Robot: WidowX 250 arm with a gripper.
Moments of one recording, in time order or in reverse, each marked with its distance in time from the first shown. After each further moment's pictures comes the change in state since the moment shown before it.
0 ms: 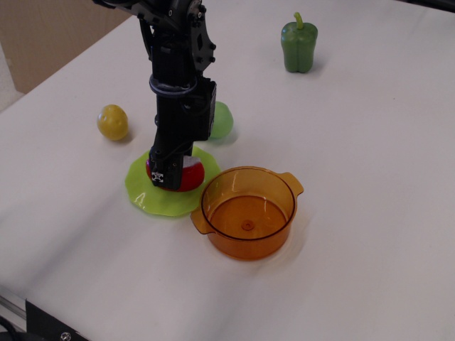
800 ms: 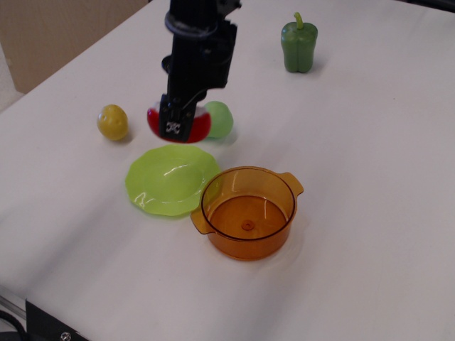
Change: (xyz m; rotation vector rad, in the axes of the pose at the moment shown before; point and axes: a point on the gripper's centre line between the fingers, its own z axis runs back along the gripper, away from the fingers) arm 0.015 0.011 0.068 0.097 0.093 0.106
